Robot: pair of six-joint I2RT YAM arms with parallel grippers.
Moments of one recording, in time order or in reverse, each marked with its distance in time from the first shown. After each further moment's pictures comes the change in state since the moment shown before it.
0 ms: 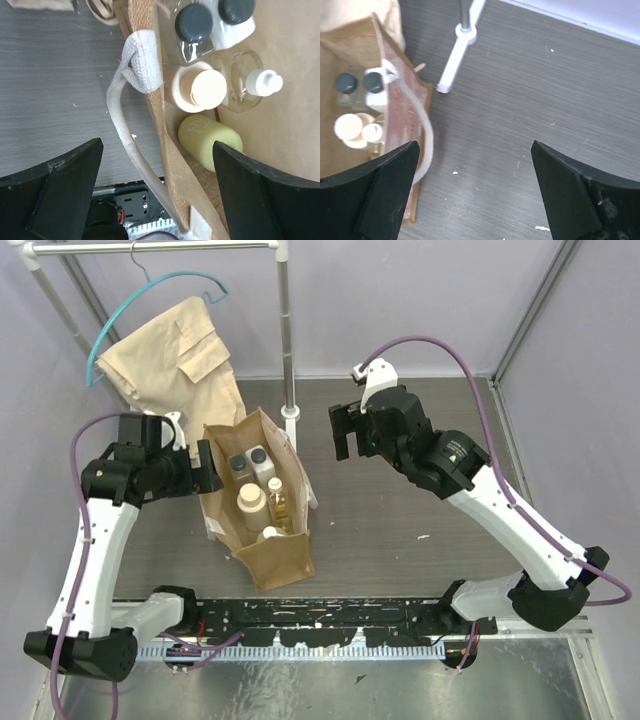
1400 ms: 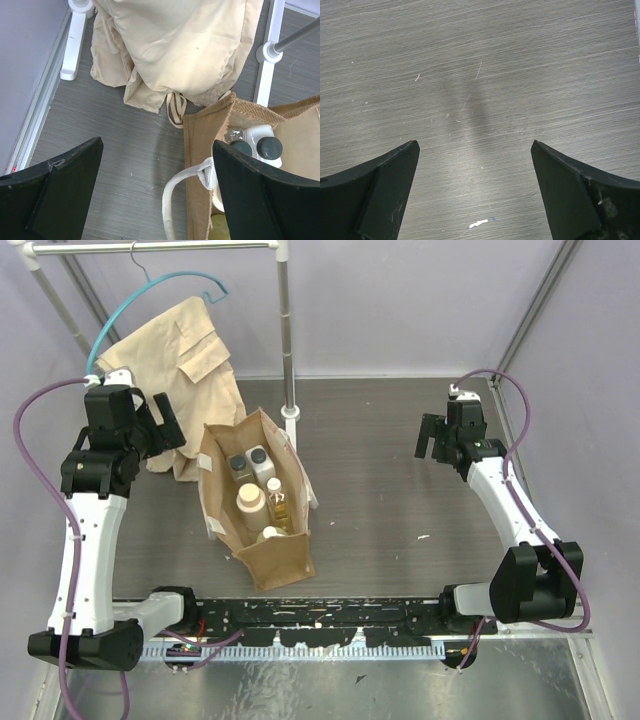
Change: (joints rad) left arm 0.086 0.035 0.192 0.218 -0.375 -0.022; right arm -0.784 0.022 -0.565 0.290 -0.243 -0.029
